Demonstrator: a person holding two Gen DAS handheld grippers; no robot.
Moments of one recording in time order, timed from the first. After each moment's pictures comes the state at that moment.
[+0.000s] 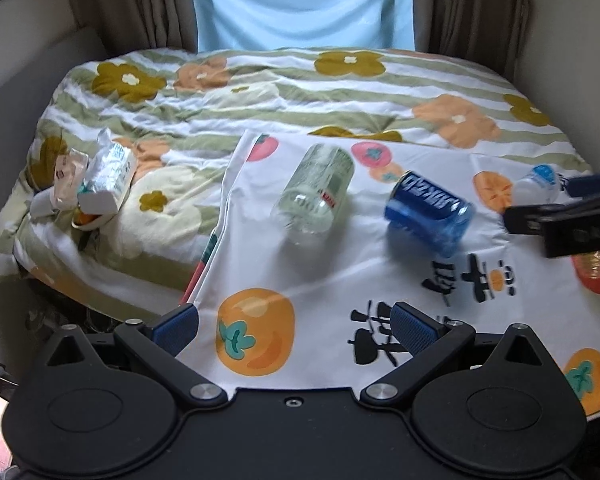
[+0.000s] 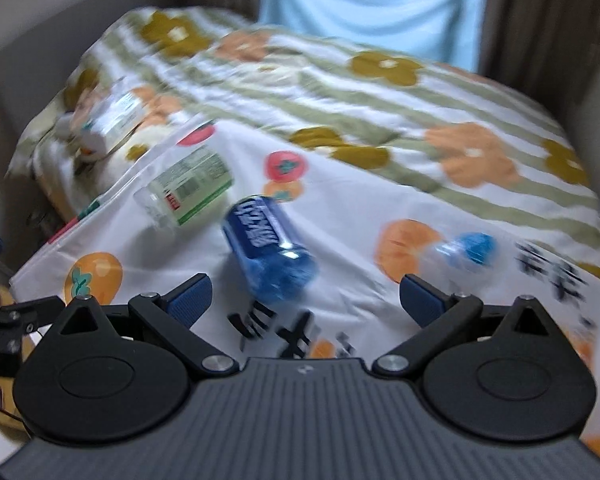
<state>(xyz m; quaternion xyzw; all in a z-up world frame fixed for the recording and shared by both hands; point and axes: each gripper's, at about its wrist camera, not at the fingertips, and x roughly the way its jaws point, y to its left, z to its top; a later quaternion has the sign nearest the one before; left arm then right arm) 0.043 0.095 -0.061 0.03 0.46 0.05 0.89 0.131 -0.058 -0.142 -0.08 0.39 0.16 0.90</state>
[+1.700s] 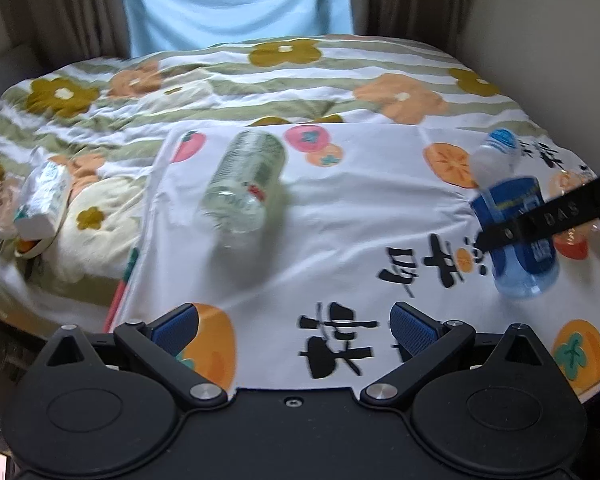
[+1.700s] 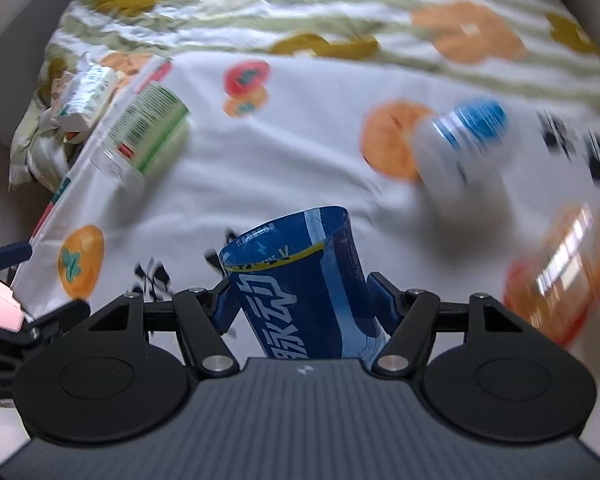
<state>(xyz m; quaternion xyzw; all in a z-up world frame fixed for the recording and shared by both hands) 0.064 0.067 -0.088 0.06 0.46 -0.05 0.88 0.150 -0.115 -0.186 0.03 0.53 0.12 0.84</state>
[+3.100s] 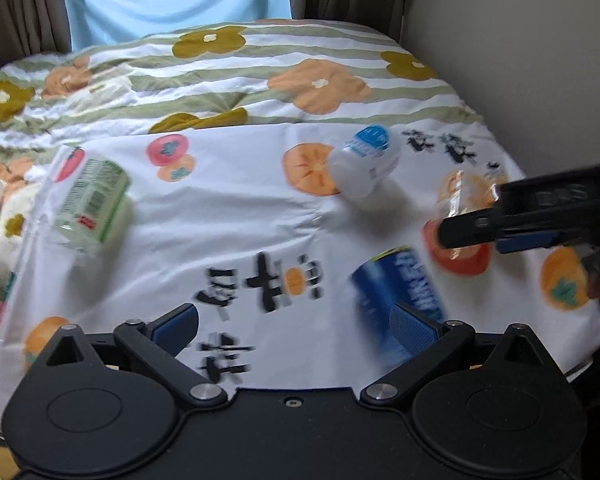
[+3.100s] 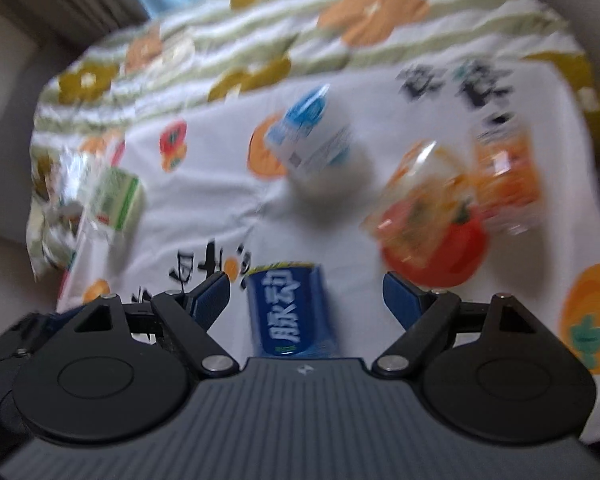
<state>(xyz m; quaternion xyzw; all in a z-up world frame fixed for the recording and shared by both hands) 0.078 -0.070 -0.067 0.02 0.50 -0.11 0.86 0.115 -0.256 -0.146 0.18 0.52 0.08 0.83</state>
